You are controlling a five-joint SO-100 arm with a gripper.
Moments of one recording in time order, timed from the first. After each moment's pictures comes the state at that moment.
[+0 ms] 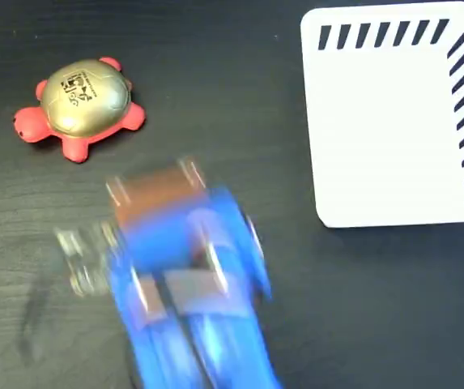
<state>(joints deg) -8.0 123.9 122.1 70.8 -4.4</state>
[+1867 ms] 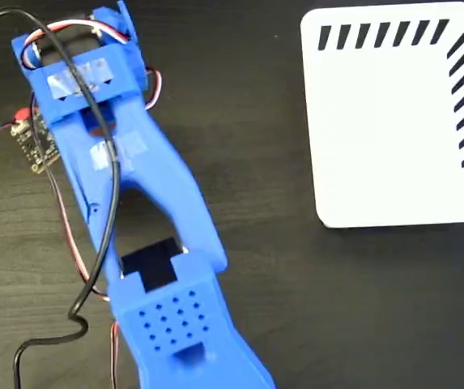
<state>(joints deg) -12.7 47.1 50.4 91.4 -13.7</state>
